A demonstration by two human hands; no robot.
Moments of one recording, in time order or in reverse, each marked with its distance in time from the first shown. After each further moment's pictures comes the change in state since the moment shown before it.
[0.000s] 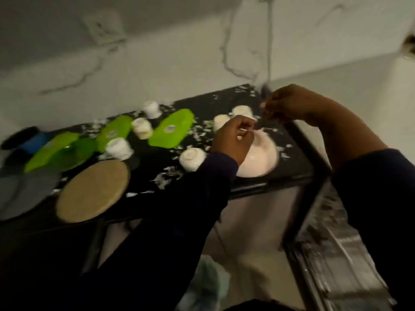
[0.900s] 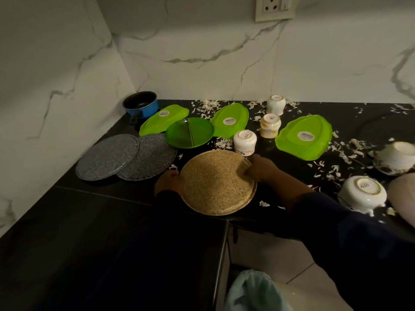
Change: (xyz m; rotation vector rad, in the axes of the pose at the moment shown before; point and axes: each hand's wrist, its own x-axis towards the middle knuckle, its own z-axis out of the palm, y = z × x) left_hand -0.063 -0.289 -0.403 0.266 0.402 -0.978; right_hand 0.103 -0.146 0.431 -0.527 -0.364 -0.008
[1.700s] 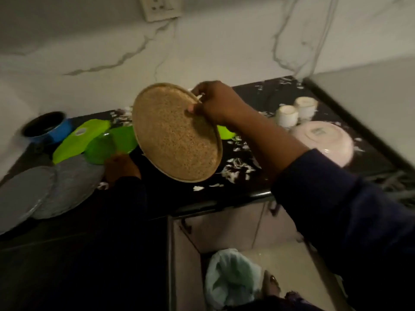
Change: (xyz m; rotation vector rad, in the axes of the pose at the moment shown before) left_hand -0.044 0.077 0.031 -0.211 0.260 0.187; right_hand -0.117 0.005 -0.129 0.338 0.474 -0.255
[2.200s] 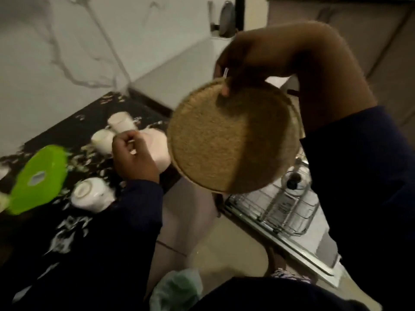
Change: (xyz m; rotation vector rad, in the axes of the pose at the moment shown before) left_hand -0.351 0.128 0.193 -0.654 -0.638 0.631; right_hand -0.265 0.139 -0.330 -0.262 0.003 0.541
